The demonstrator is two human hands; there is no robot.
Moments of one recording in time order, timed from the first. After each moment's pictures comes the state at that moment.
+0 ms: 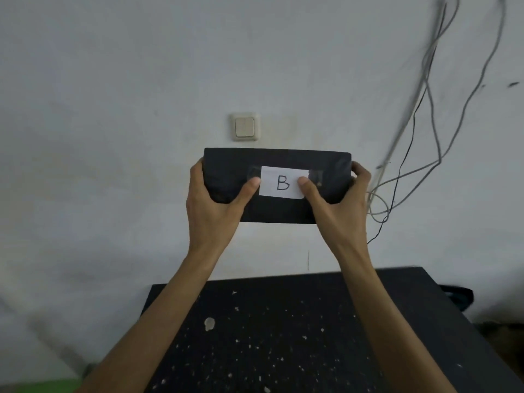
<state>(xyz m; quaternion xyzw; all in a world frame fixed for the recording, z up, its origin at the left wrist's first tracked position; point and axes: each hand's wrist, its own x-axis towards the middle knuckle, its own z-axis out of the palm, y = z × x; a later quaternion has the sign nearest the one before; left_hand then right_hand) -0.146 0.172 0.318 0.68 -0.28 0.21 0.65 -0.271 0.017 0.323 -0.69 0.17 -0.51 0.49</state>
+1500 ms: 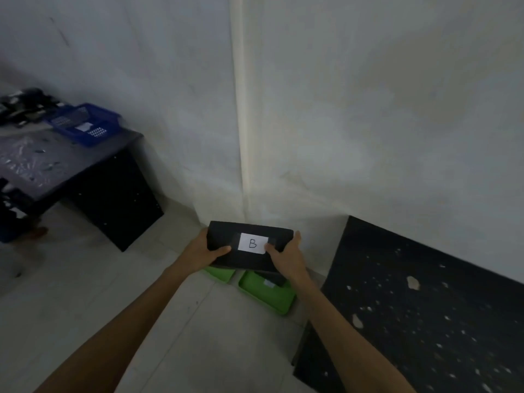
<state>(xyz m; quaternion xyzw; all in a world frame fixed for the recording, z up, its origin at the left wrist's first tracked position) 0.029 0.811 0.013 0.88 0.03 -0.12 0.46 0.007 0.571 0.011 -0.81 0.17 0.08 0.55</state>
